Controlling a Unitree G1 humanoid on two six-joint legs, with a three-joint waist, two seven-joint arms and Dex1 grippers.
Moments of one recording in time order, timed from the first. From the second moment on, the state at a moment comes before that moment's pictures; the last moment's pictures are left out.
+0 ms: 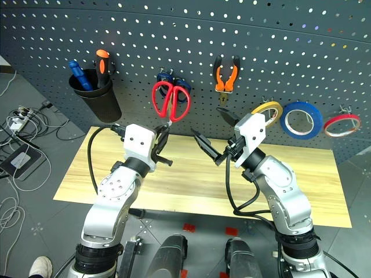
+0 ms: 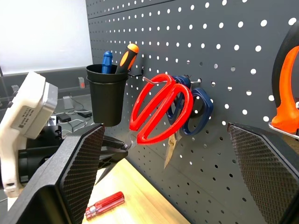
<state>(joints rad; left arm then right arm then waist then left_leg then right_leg) -0.26 0.24 -0.08 -0.43 0.06 0.47 -0.19 -0.36 -0.27 0.10 -0.46 0.38 0.32 0.48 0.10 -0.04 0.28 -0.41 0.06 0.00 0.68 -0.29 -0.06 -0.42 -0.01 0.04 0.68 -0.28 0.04</state>
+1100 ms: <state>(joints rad) -0.37 0.41 0.16 0.01 -0.05 0.59 -0.28 -0.36 -0.21 0.32 -0.39 0.27 0.41 0.53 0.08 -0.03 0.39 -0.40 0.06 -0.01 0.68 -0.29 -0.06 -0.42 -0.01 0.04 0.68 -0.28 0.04</state>
